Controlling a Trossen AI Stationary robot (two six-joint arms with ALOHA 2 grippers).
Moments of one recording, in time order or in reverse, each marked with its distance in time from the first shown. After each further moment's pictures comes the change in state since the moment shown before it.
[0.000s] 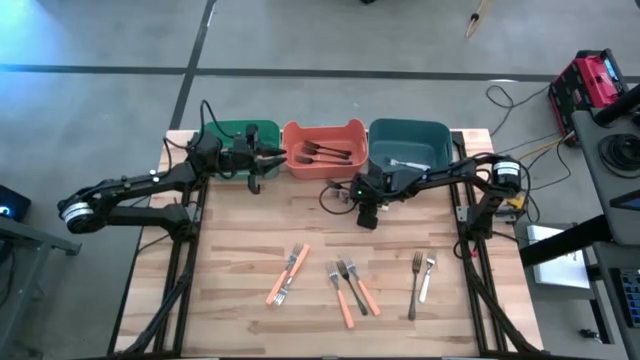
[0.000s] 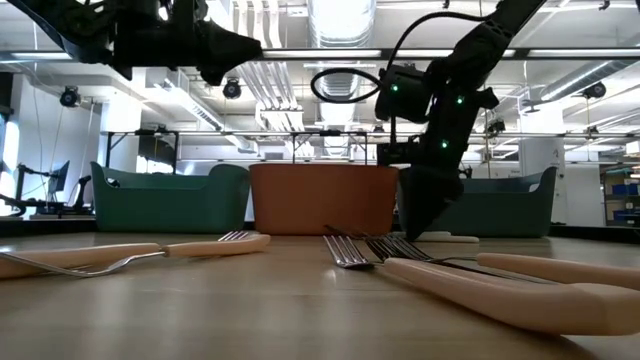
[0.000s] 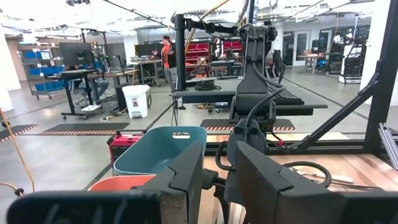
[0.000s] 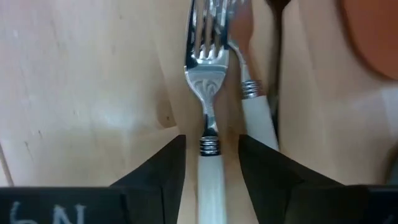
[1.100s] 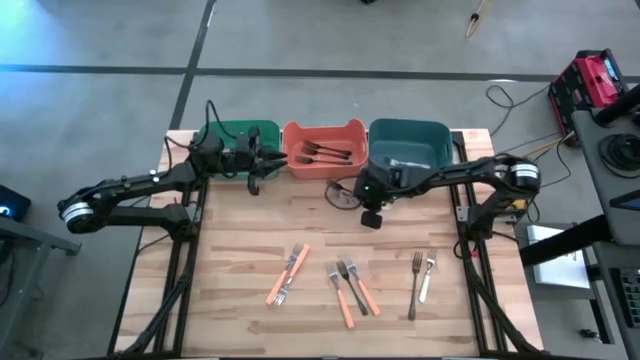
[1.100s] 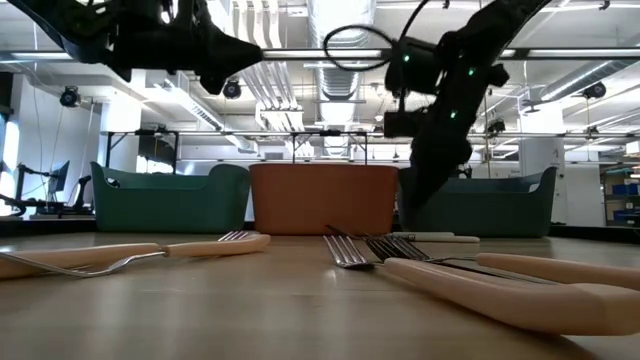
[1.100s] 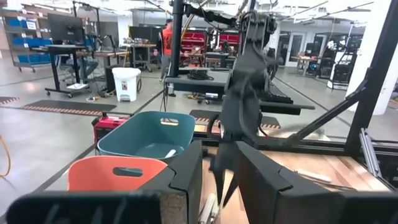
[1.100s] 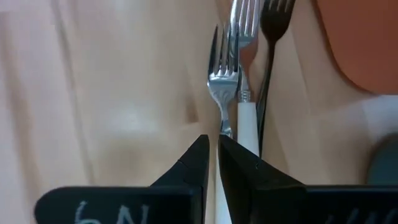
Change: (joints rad) left arm -0.001 0.001 0.000 -0.050 0.018 -0.090; right arm 0.008 -0.120 0.001 -0.058 -0.060 0.001
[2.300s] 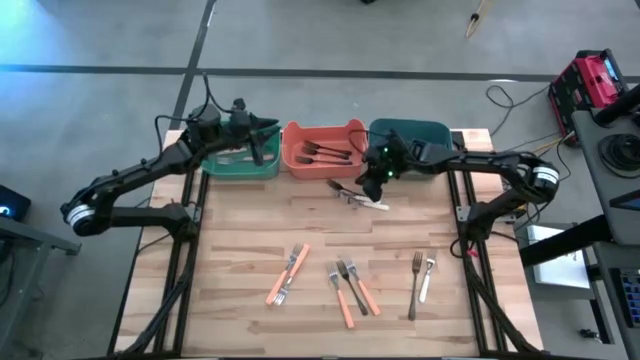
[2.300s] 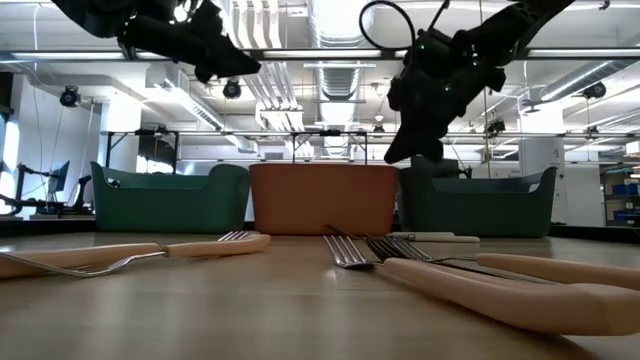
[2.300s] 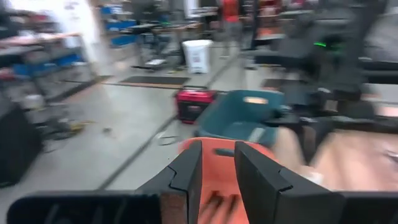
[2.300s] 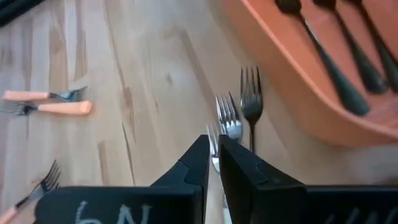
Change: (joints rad) left arm 0.138 0.030 0.241 -0.362 -0.169 0.206; right arm -0.266 -0.166 -0.027 0.185 -0.414 0.111
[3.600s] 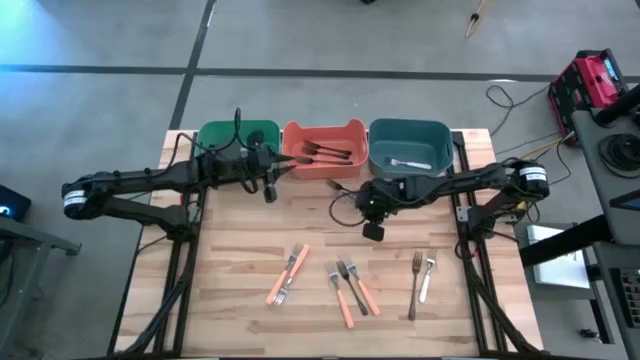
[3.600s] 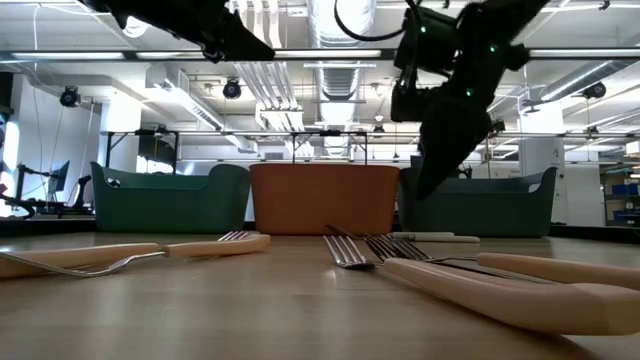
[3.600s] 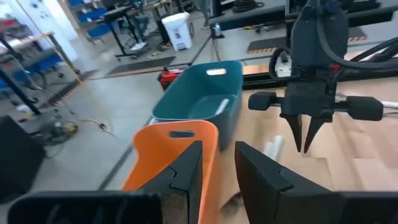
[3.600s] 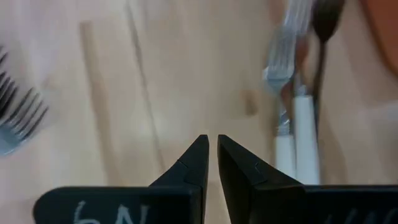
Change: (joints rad) left arm -0.445 -0.003 0.019 -0.143 -0.407 0.104; right arm 0.369 0.077 -0.013 -0.185 0.398 0.015
